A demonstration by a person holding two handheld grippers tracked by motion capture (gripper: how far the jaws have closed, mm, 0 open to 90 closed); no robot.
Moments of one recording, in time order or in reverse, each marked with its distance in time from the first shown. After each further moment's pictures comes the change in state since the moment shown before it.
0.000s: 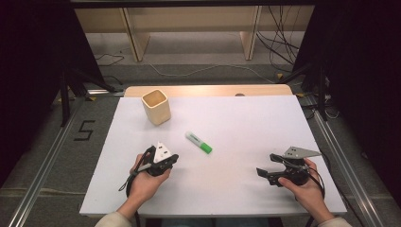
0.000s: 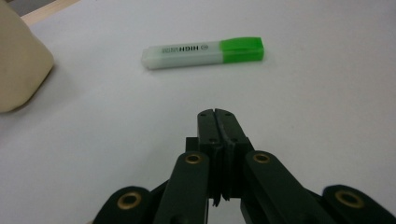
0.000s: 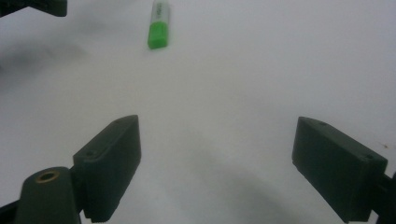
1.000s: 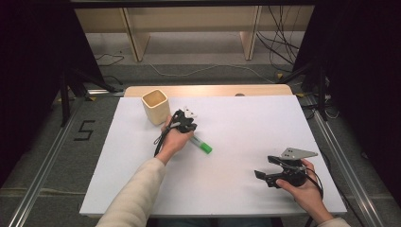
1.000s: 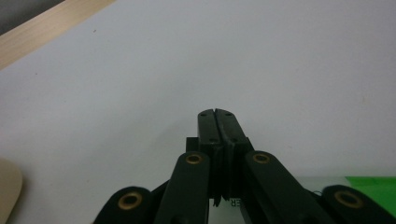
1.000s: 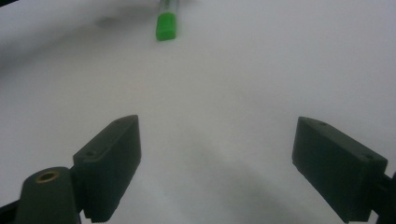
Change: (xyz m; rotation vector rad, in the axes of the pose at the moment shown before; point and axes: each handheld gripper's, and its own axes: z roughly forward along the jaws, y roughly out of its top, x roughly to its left) left arm 0.047 0.073 0.128 0.096 0.004 -0.014; right arm 0.004 0.000 0.004 0.024 0.015 -0.023
